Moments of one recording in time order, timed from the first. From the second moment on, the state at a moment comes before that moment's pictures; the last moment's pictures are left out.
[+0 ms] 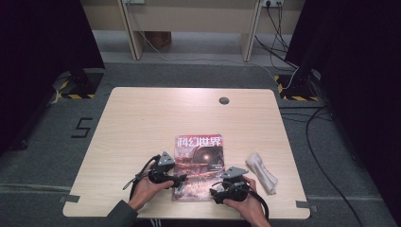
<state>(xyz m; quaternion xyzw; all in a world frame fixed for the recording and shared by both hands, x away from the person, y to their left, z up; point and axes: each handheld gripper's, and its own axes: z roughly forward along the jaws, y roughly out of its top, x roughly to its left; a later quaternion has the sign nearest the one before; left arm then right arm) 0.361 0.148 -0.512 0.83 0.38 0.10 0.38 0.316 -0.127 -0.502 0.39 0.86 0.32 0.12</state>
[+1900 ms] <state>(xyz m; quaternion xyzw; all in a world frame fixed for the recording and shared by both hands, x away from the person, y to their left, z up) 0.301 0.190 -0.500 0.82 0.39 0.08 0.41 0.345 -0.253 -0.492 0.47 0.80 0.31 0.20</state>
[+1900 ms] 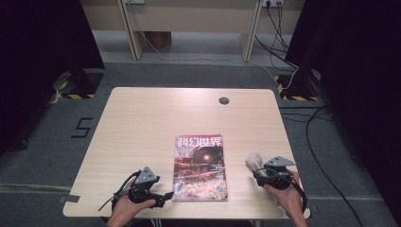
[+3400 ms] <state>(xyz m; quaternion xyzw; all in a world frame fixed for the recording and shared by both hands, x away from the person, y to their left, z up) 0.311 0.159 -0.512 0.85 0.37 0.10 0.37 0.408 -0.096 -0.485 0.33 0.86 0.35 0.17</state>
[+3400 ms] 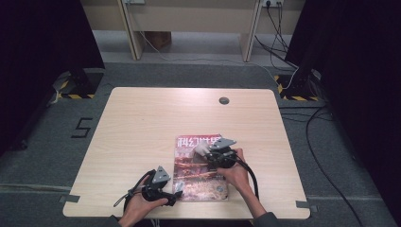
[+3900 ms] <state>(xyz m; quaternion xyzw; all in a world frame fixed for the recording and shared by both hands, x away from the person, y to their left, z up) 0.310 0.159 -0.513 0.85 0.38 0.10 0.36 0.470 -0.111 -0.498 0.41 0.83 0.31 0.21</state>
